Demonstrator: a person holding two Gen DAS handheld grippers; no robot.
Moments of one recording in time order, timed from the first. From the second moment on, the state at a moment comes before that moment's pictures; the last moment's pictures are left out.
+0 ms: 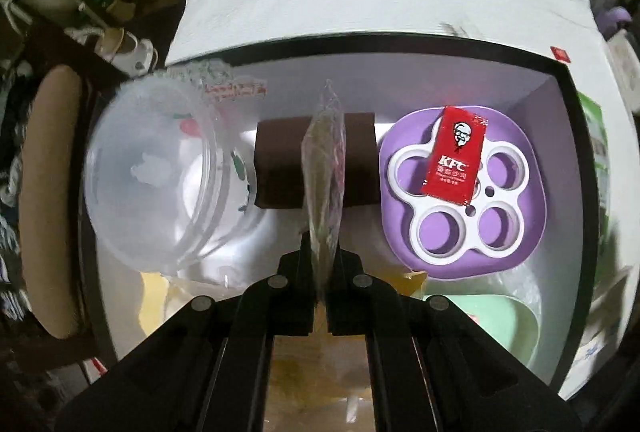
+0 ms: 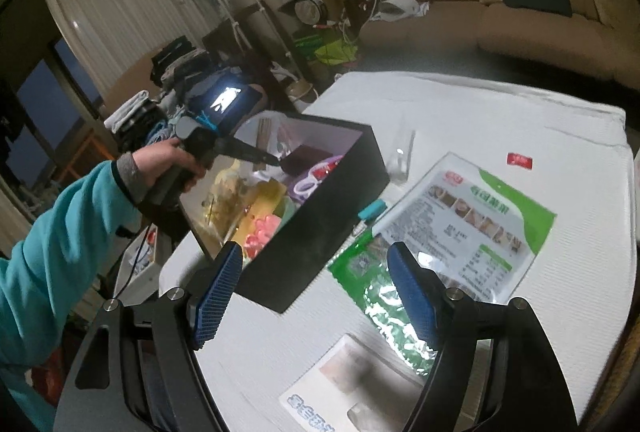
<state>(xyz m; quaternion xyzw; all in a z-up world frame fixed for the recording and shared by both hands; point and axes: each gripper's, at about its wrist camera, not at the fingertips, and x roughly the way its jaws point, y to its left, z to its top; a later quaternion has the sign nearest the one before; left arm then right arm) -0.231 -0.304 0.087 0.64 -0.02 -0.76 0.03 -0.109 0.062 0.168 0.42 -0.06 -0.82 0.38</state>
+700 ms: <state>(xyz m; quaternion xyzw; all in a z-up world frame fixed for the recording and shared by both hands) -0.136 -0.397 0.055 0.48 0.55 -0.68 0.08 -0.106 0.083 0.165 0.42 -0.07 -0.84 0.35</state>
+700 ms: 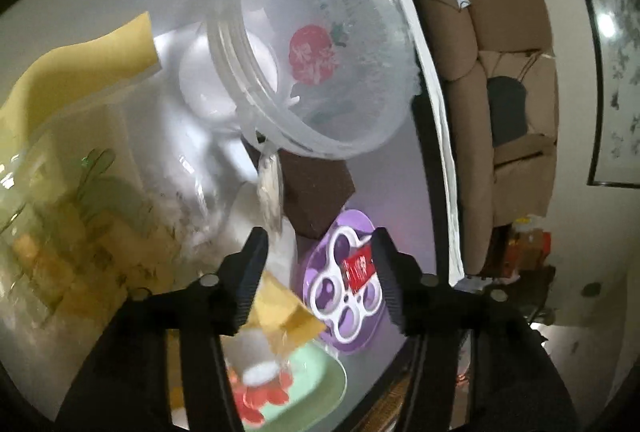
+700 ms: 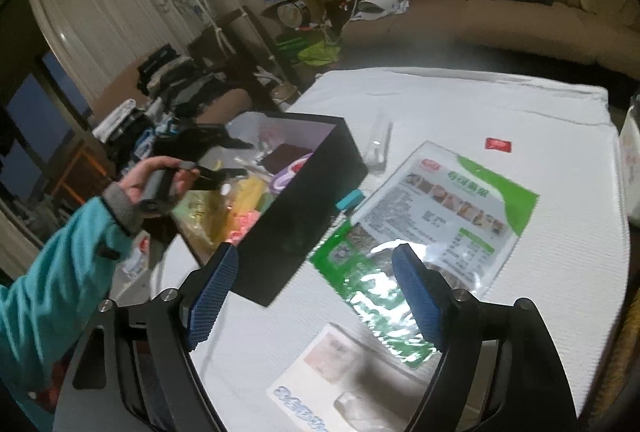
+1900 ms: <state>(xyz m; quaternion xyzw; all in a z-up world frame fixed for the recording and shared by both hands) -0.202 -0.070 0.193 0.48 -0.03 -0.87 -0.03 -0.115 0.146 0.134 0.42 -0.09 -0.86 0.26</state>
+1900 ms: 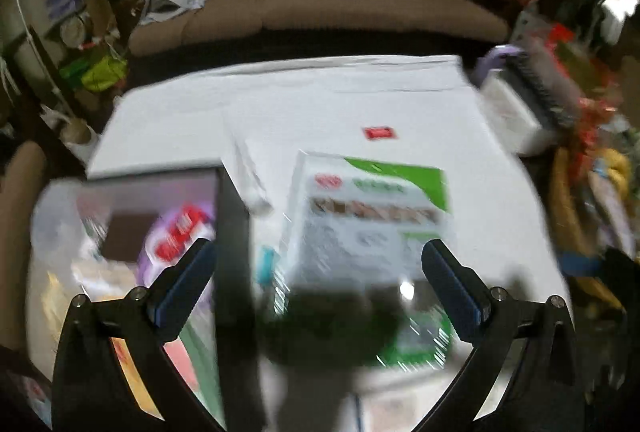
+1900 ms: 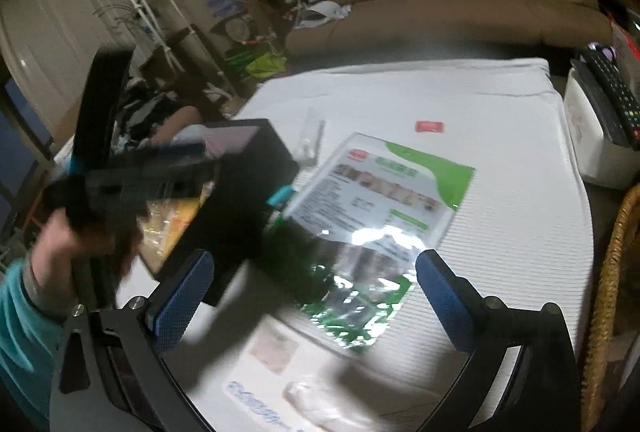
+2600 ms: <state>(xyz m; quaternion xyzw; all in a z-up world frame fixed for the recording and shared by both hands) -0.402 -0.089 0.046 0.63 -0.08 -0.77 0.09 -0.168 0.178 0.066 0.45 -0.10 -0.87 0.21</state>
